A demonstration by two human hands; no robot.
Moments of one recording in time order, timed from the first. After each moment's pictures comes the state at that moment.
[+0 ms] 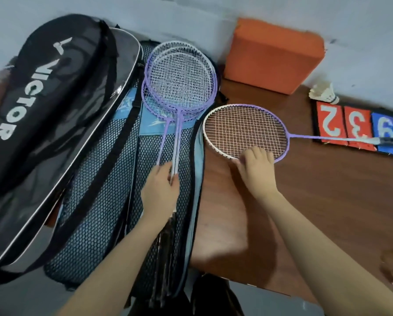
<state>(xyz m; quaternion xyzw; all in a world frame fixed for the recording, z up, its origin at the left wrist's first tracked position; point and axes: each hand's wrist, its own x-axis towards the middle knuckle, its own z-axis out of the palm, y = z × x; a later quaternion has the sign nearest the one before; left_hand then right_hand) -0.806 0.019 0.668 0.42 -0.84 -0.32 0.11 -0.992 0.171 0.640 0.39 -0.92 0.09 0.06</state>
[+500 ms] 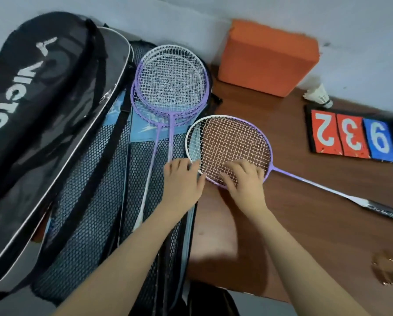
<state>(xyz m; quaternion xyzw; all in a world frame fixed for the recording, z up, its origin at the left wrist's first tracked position) -0.860 0.024 0.652 0.24 -0.96 -0.17 0.02 -0.961 0.167 0.640 0.37 -0.91 0.19 0.02</state>
